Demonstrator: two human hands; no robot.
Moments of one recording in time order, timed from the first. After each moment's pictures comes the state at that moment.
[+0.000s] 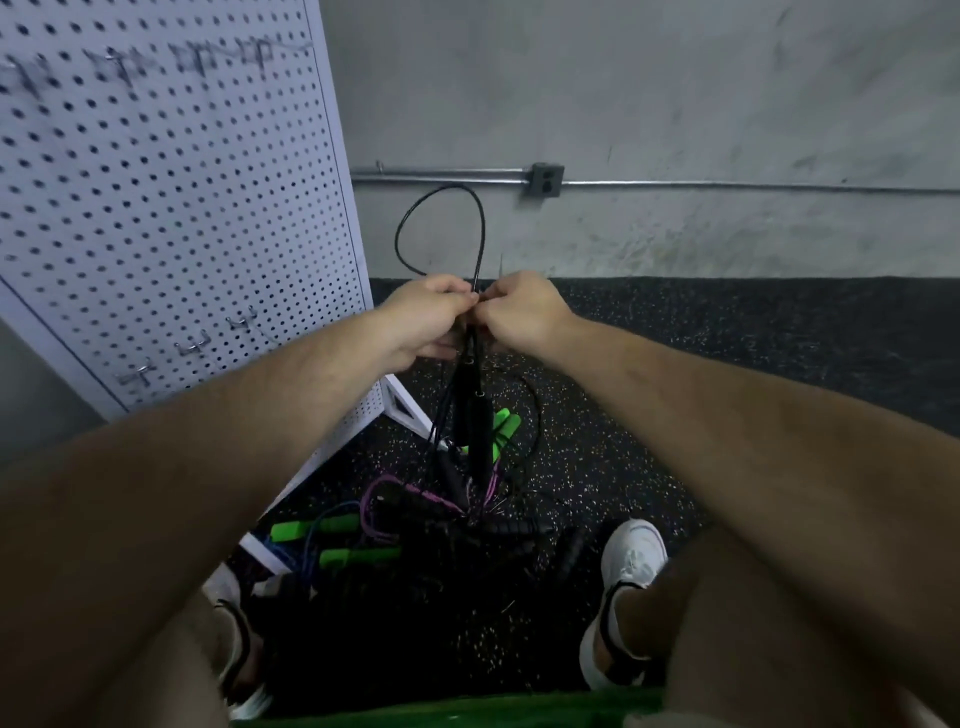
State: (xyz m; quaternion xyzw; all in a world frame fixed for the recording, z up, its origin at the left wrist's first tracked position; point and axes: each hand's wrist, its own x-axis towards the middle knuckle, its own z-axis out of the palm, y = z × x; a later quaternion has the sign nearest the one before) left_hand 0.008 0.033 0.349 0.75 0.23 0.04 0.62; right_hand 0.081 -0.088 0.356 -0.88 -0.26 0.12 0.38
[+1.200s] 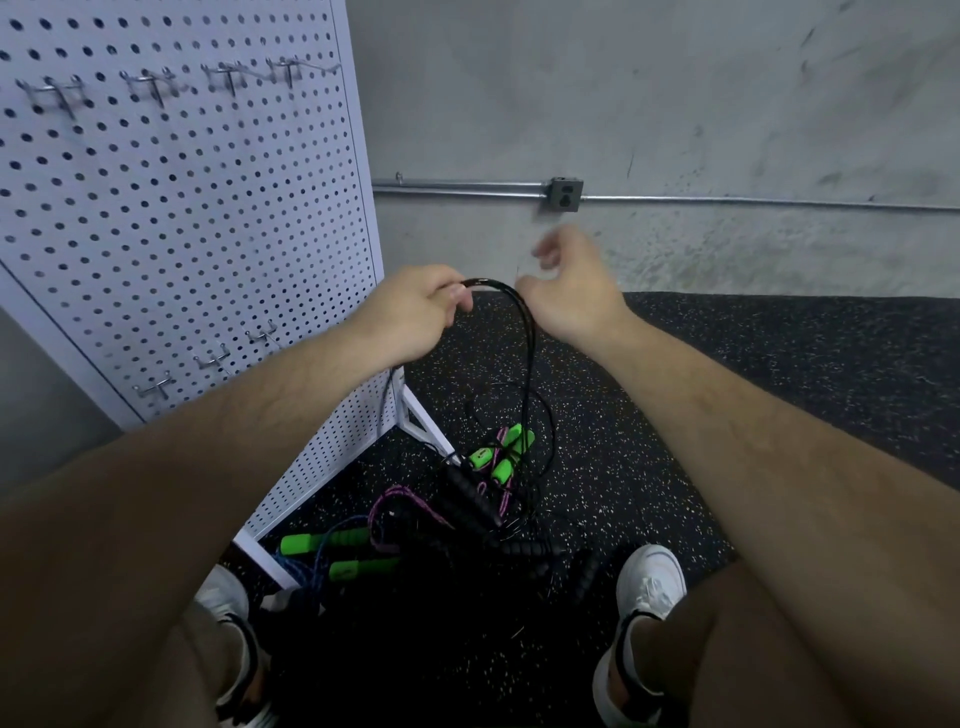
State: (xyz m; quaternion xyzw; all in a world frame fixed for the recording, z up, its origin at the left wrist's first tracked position) left_hand -0.021 0.055 0.386 0.90 0.15 0.11 0.40; right_hand 0.087 -0.099 0.394 -0.86 -0.26 0.03 0.43
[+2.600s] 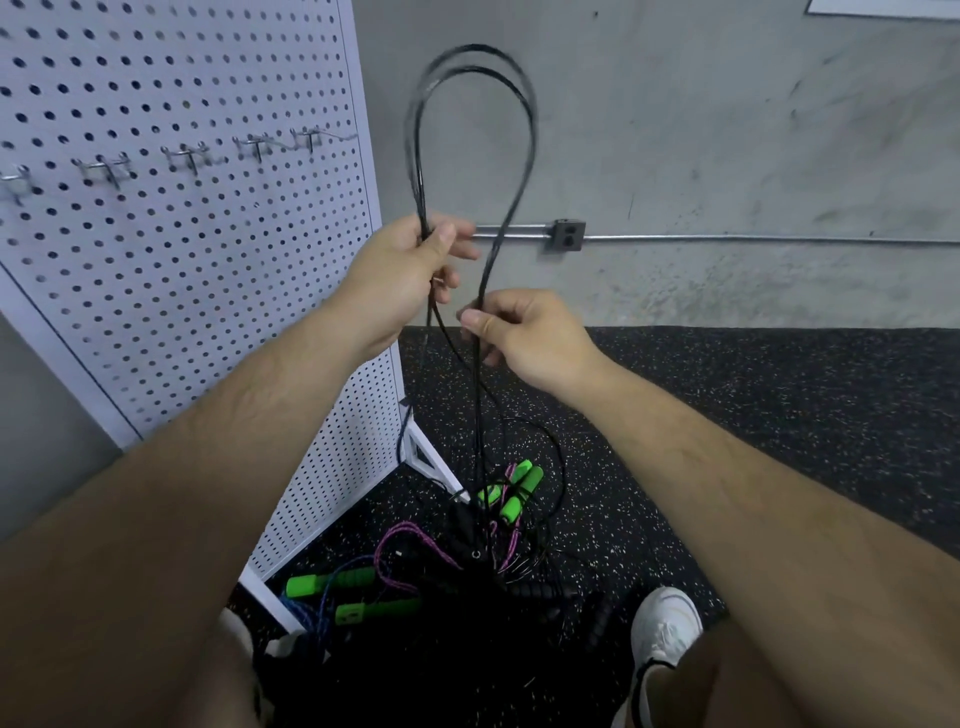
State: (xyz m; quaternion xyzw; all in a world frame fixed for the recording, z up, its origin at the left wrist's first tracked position) left_hand -0.010 0.067 0.437 0.75 0.08 0.25 0.60; right_hand 0.068 -0.074 0.393 -0.77 -0.36 0.10 0.52
